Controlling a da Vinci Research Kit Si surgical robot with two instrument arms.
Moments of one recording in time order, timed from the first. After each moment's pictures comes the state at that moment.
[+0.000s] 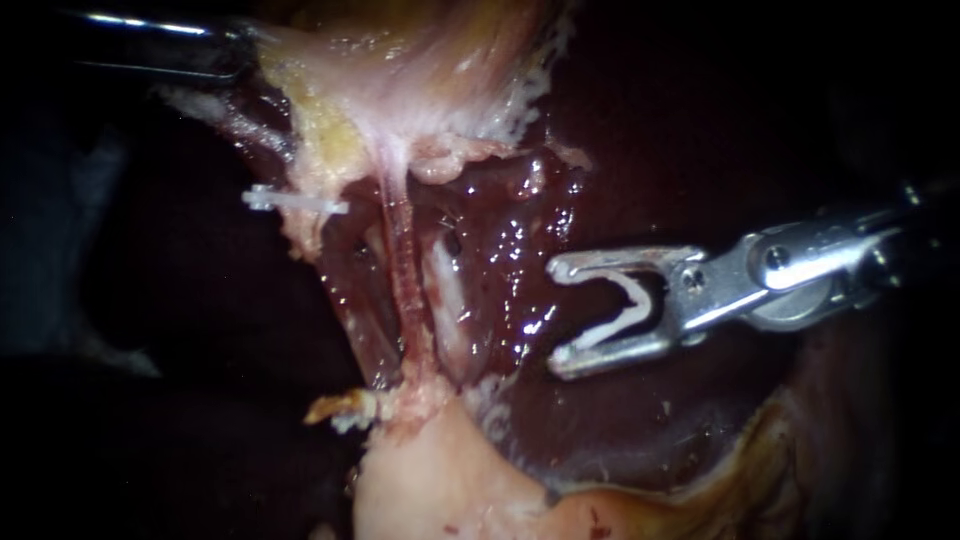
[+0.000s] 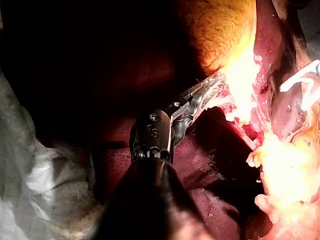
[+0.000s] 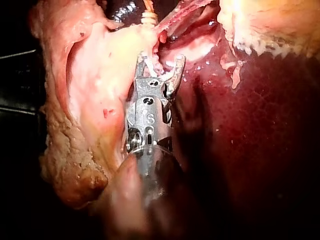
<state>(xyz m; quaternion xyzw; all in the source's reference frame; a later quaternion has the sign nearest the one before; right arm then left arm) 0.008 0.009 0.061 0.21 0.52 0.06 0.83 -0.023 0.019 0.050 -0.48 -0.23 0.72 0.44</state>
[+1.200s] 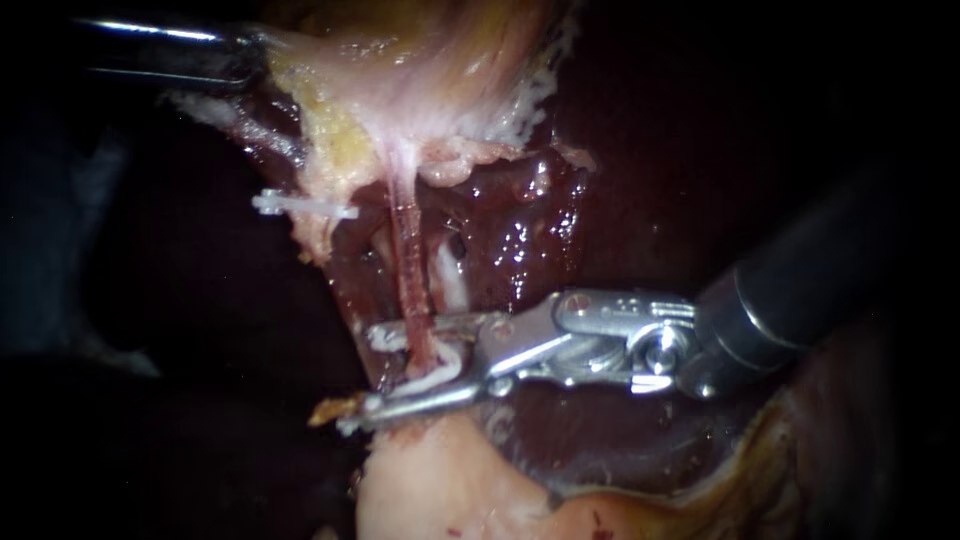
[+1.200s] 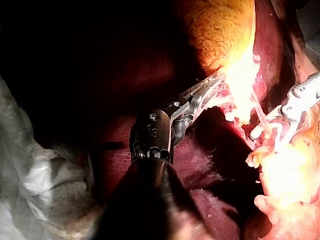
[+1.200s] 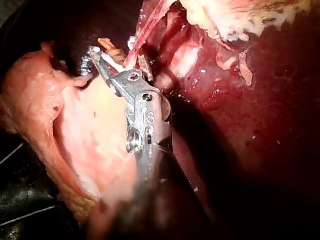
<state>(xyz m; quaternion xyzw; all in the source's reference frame) 0.020 0.005 0.067 0.35 0.59 0.17 0.71 -0.024 0.019 0.050 -0.48 -0.23 0.72 0.44</state>
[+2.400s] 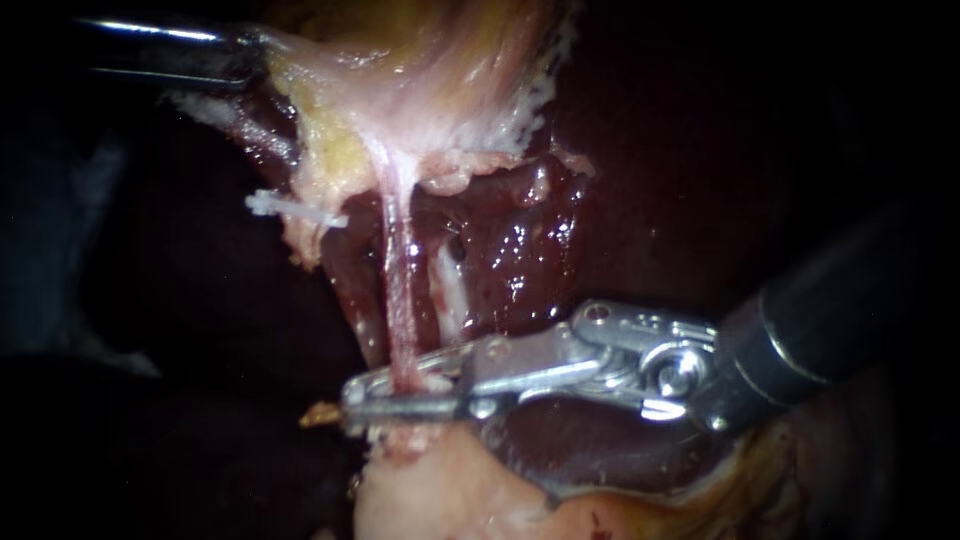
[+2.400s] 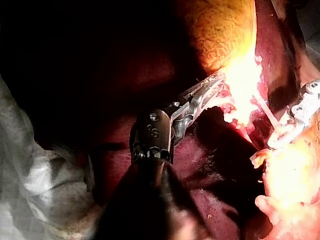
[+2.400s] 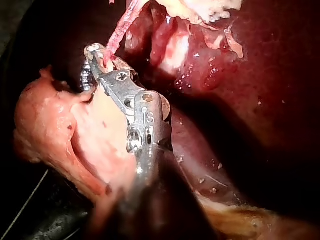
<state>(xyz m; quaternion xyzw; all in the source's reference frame) 0.019 0.005 0.064 0.44 0.55 0.22 0.67 -0.024 0.019 0.050 -0.48 -0.23 0.72 0.44</state>
